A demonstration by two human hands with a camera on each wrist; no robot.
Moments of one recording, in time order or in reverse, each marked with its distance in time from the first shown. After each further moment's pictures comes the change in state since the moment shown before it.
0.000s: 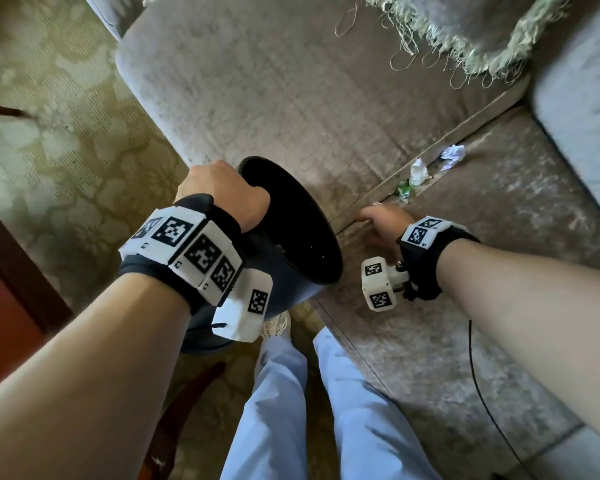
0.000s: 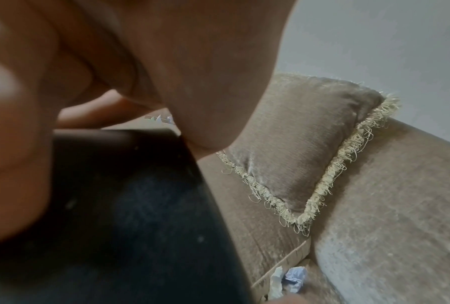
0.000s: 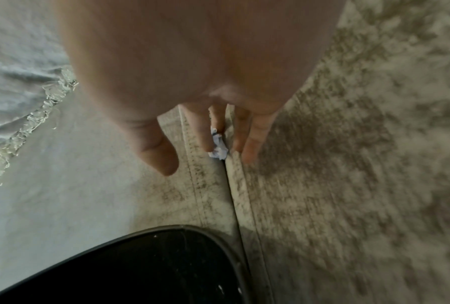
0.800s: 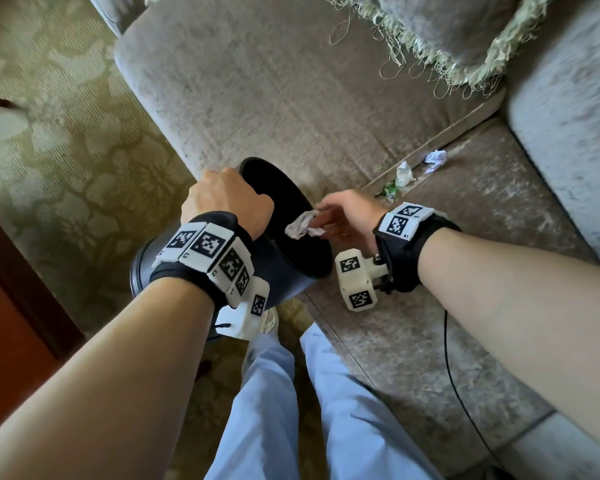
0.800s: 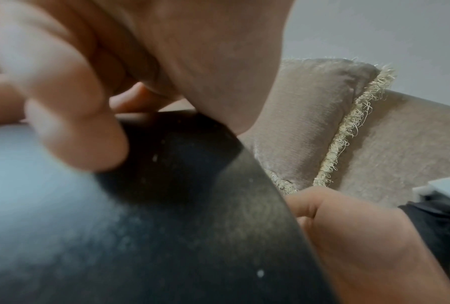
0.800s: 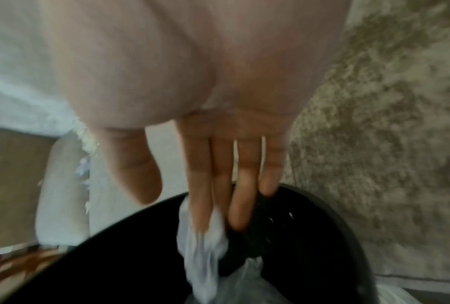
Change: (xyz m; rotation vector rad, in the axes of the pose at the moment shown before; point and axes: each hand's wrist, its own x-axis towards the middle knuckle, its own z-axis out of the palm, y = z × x) left_hand -0.012 -0.011 0.021 -0.024 0.131 0.112; right_hand -0.055 -0.037 0.012 0.403 -0.261 0.004
